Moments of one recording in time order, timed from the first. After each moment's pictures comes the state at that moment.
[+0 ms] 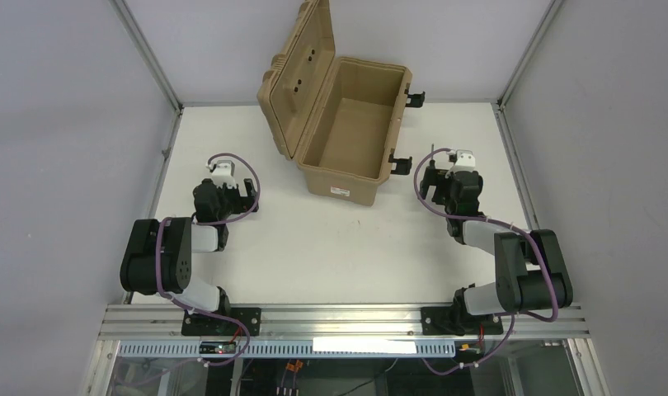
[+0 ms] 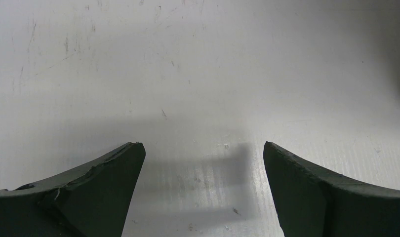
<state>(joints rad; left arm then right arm) 0.04 1.53 0.34 0.90 0.22 -0.05 0.09 1.40 0.45 0.51 0.05 0.15</state>
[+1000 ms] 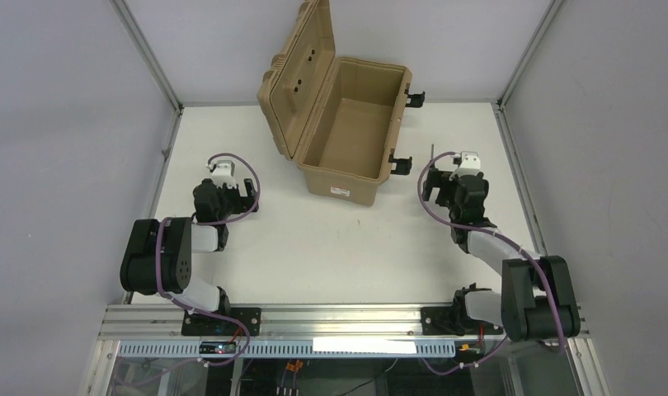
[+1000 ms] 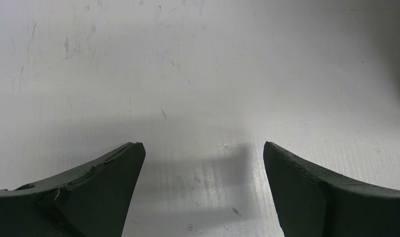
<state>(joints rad) 0.04 1.53 0.34 0.90 0.22 -0.05 0.09 1.27 0.39 0.49 0.05 0.13</state>
